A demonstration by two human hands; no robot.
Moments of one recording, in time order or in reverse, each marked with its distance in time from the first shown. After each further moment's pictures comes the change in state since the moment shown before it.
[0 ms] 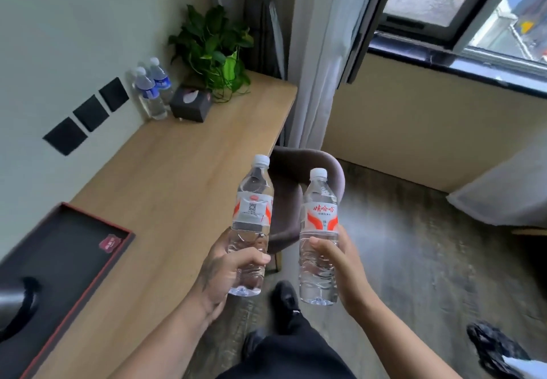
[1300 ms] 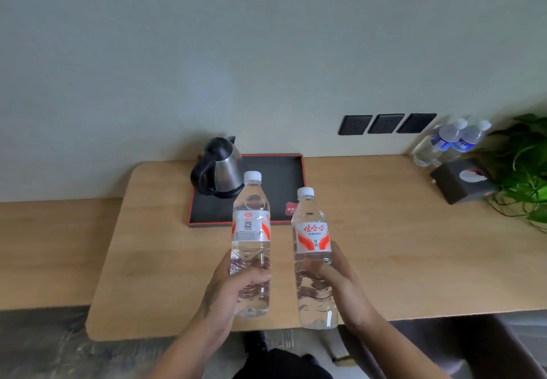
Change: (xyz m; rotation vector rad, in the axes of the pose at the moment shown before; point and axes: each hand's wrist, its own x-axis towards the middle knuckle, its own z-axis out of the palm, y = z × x) left_hand -0.080 -0.030 -0.159 -0.557 0.992 0.209; right_hand 0.088 -0.005 0.306 -0.310 -1.170 0.286
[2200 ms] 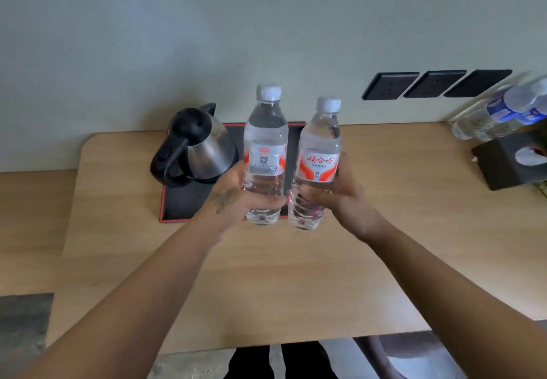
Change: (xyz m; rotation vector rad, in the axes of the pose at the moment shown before) left_hand 0.224 0.073 0.010 0.296 -0.151 0.067; right_hand 0.213 -0.049 -0.024 -0.410 -0.077 -0.108
